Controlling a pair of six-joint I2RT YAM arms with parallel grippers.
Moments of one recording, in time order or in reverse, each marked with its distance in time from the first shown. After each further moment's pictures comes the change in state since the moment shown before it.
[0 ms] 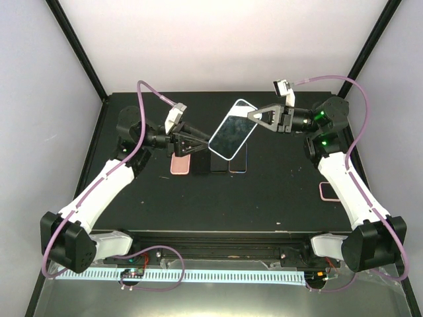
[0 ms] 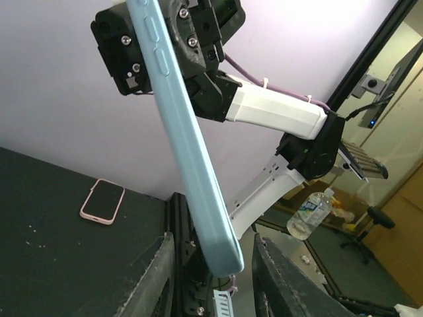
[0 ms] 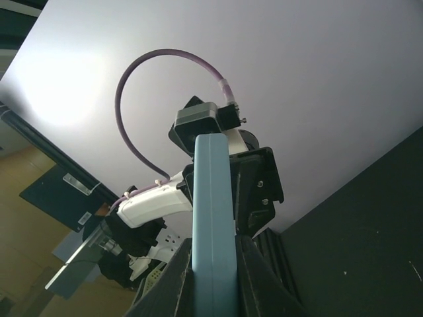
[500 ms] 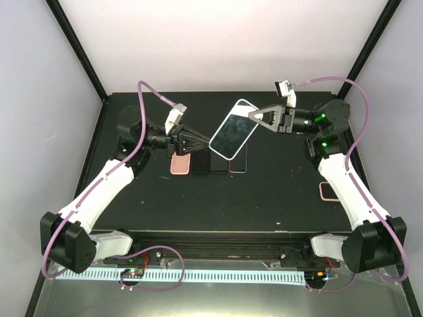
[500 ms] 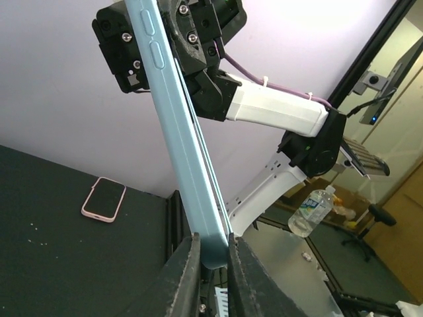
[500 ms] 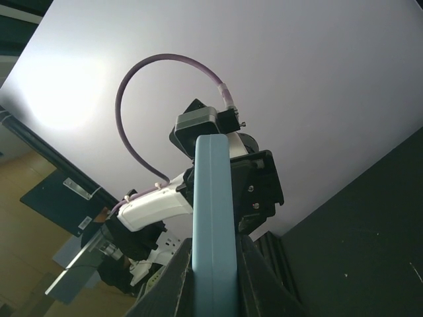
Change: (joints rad) left arm 0.000 0.000 0.000 -0.042 0.002 0.037; right arm -0.001 -0.009 -0.023 0.045 0.010 0.038
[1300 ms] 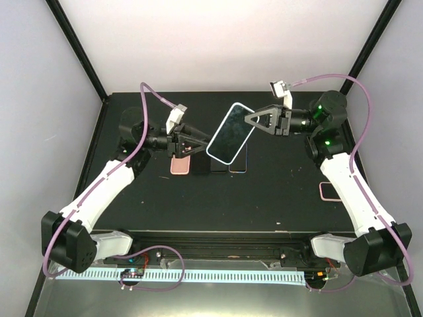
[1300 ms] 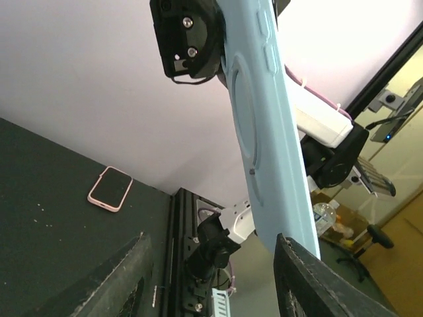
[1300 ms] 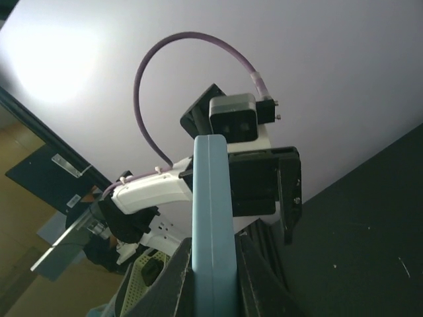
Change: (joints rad) left arm 0.010 0.010 -0.022 -0.037 -0.029 -0.021; right arm 0.034 -0.017 0.094 -0.282 -0.006 -0.241
